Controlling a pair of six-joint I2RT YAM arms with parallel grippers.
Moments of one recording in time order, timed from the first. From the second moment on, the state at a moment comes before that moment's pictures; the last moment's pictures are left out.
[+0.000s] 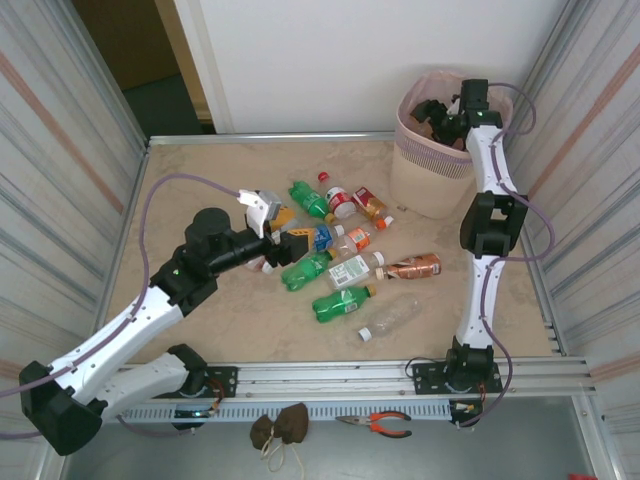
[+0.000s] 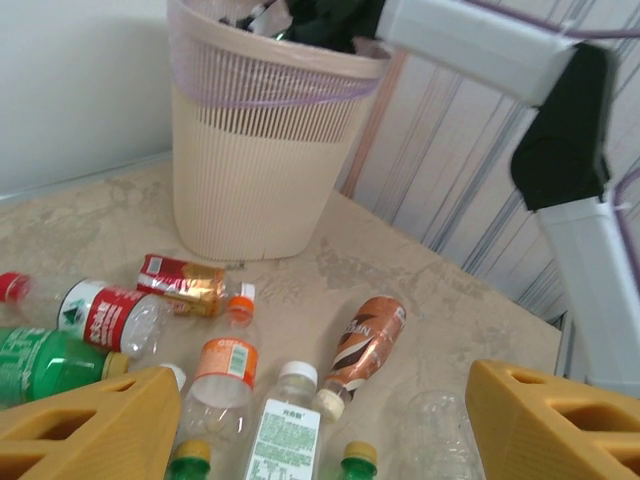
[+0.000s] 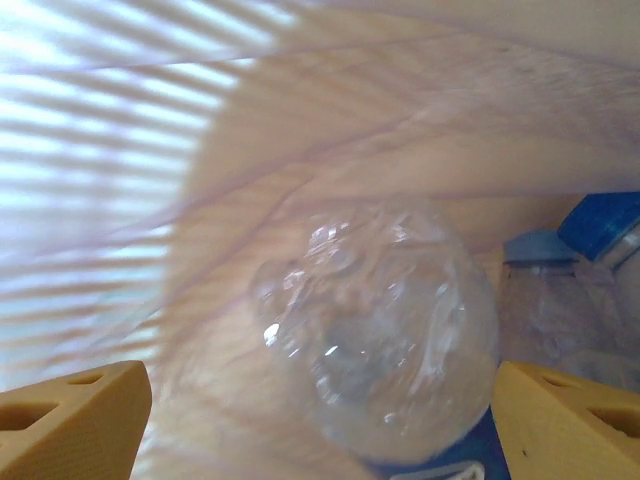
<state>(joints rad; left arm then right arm) -0.67 0.94 0.82 -0.06 0.31 -0.21 -0.06 2.37 2.40 -0.79 -0.46 0.72</state>
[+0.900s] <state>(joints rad) -0.51 1.13 0.90 -0.47 -0.03 -0.54 -0.06 1.83 2.13 -0.85 -0.38 0.55</state>
